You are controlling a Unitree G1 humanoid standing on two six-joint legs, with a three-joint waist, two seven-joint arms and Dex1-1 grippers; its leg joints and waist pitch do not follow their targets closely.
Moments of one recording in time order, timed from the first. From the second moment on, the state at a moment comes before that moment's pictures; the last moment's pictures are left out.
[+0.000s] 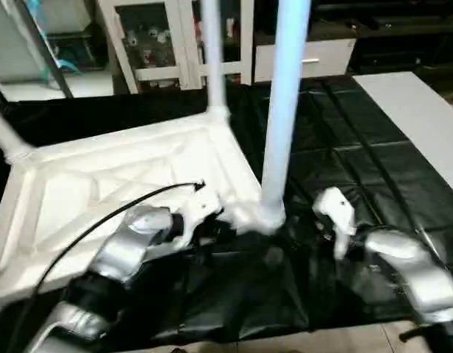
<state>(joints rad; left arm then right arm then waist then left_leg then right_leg) -0.42 0.34 -0.33 0.30 0.00 0.26 -1.11 -0.18 -0.54 0.16 0.06 0.24 0.27 0.95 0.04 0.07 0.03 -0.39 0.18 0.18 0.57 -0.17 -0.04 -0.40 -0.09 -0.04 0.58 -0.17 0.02</state>
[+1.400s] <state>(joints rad) -0.40 0.39 -0.36 0.25 -0.03 0.32 -1.20 -0.26 -0.54 0.20 0.10 0.26 0.26 1.09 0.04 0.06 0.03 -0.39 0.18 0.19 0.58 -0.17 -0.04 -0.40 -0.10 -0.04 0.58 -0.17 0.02</state>
